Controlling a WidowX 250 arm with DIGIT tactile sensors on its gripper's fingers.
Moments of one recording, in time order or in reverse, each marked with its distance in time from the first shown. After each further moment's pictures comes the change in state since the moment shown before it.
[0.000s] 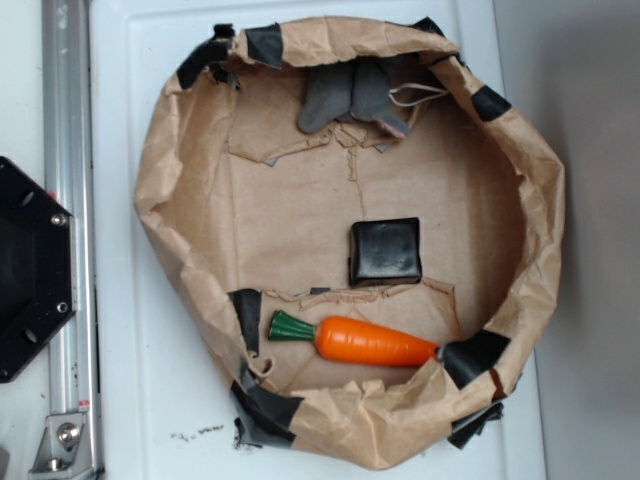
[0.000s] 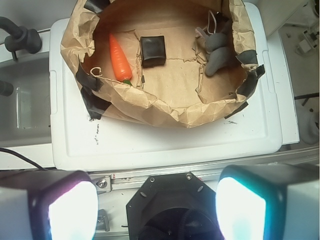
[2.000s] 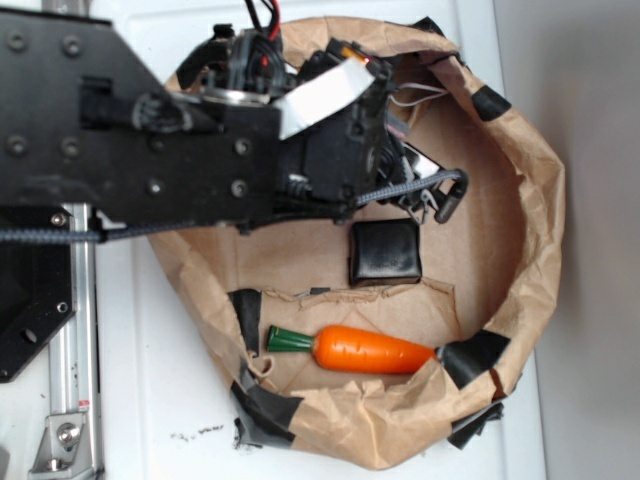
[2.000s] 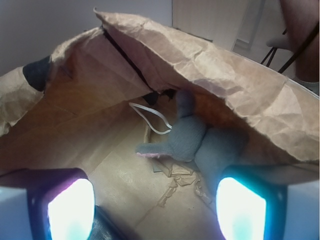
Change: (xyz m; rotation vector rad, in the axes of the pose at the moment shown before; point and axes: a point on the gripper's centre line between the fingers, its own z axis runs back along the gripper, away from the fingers) arm 0.141 0.056 -0.151 0.160 -0.400 0.787
